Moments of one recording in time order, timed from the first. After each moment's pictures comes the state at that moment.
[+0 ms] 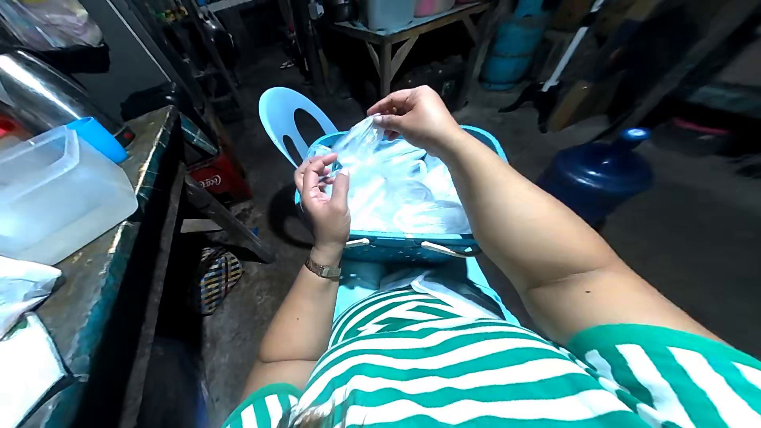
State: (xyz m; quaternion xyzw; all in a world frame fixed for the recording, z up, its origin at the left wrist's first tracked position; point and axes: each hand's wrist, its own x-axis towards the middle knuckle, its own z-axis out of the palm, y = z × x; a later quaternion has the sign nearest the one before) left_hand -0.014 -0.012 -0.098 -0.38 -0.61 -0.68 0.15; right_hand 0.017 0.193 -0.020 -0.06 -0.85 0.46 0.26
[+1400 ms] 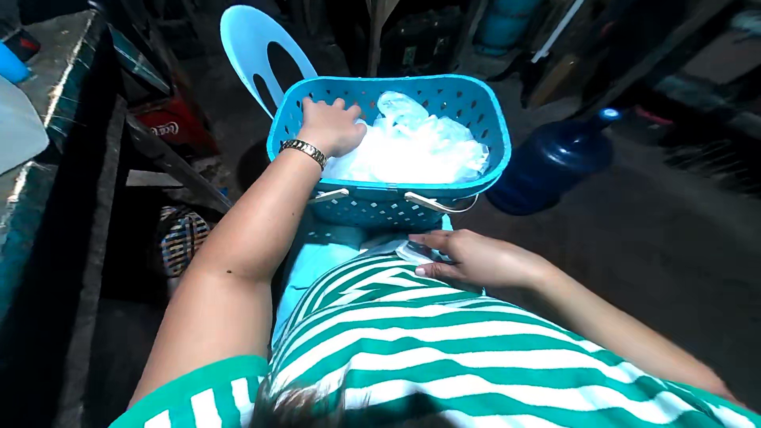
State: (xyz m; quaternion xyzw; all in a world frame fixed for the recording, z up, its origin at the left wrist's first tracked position) left_hand -0.078 0.056 -0.054 -0.48 -0.87 0.08 -0.05; right_hand 0.200 0.147 -0.146 -0.03 -0.94 0.31 -0.16
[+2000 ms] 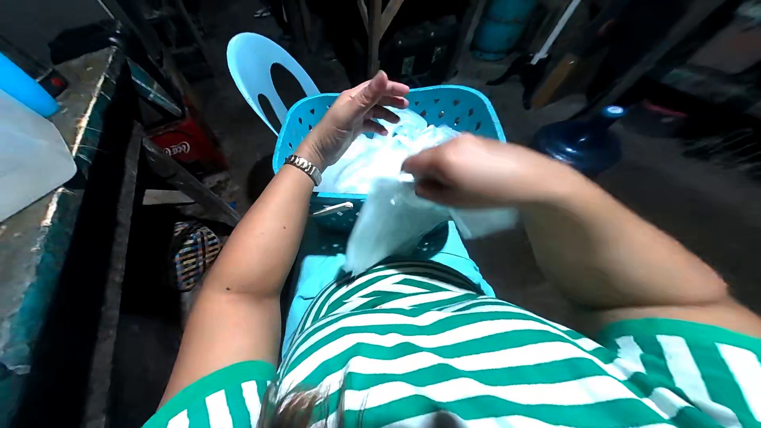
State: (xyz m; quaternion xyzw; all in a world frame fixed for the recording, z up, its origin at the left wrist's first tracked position) left_hand -0.076 0.053 -0.052 -0.59 -0.53 -0.54 -0.28; right_hand 0.140 0.148 -0.028 0.13 -0.98 0.13 0.11
